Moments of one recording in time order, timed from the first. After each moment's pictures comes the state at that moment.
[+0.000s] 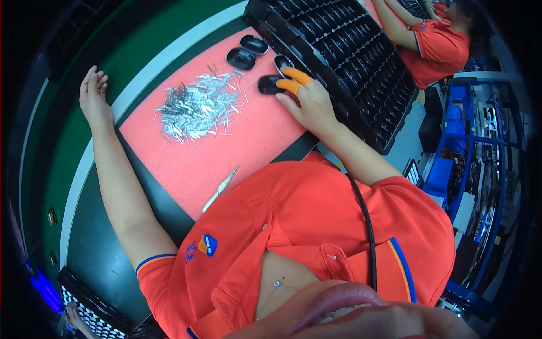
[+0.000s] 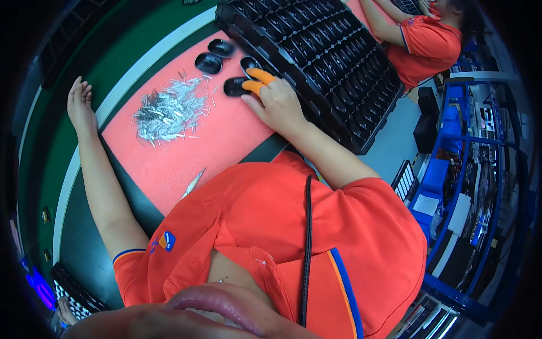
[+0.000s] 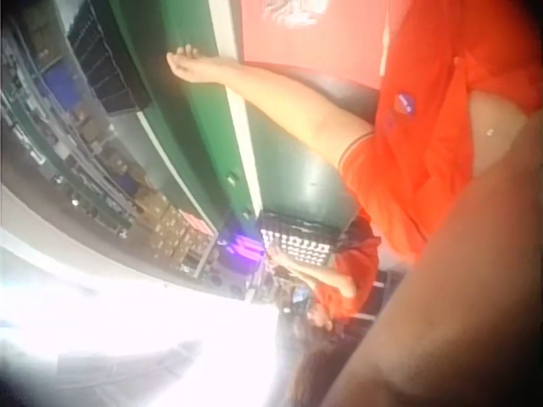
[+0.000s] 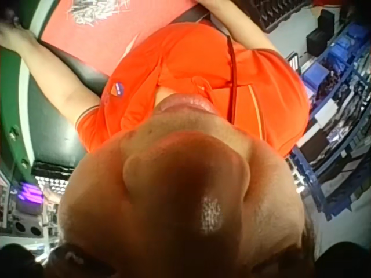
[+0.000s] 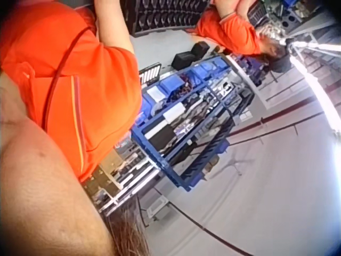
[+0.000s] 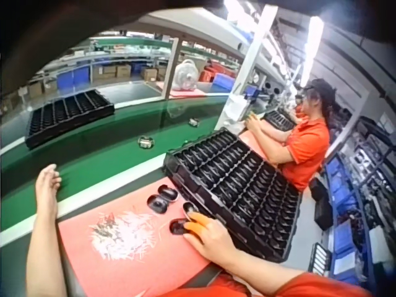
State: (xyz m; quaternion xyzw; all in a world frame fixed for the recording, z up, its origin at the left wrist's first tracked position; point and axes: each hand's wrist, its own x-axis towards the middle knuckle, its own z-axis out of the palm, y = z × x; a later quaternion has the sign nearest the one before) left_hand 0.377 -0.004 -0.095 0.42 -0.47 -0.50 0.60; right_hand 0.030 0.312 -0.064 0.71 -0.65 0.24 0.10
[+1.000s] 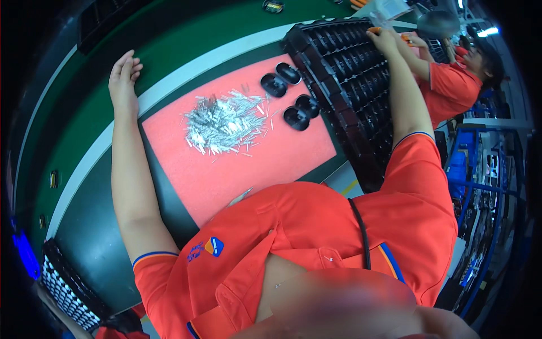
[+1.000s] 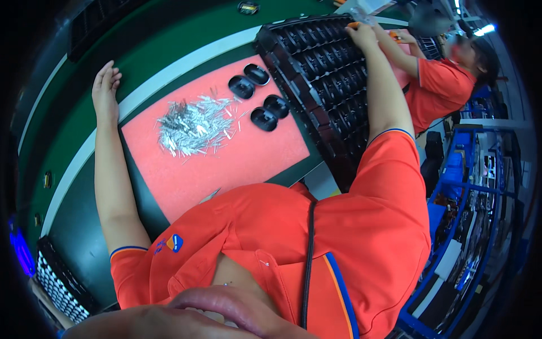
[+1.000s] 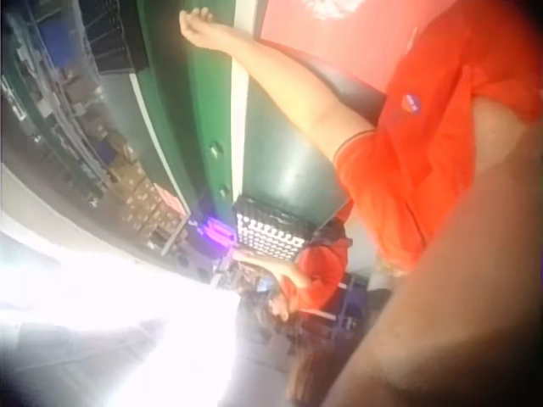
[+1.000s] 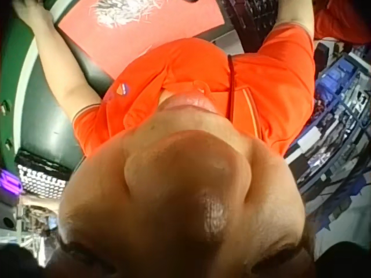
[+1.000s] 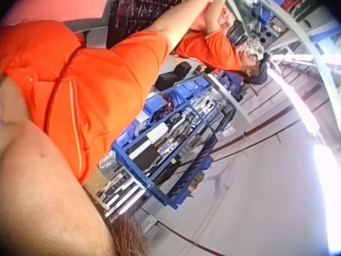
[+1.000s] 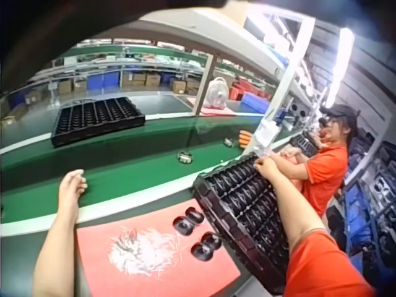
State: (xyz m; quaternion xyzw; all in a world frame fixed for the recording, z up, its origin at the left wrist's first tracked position) left_hand 0.371 0.002 -0.087 0.44 -0.49 -0.50 0.57; right_hand -0.292 0.111 -0.017 0.53 -0.84 0.07 0.11
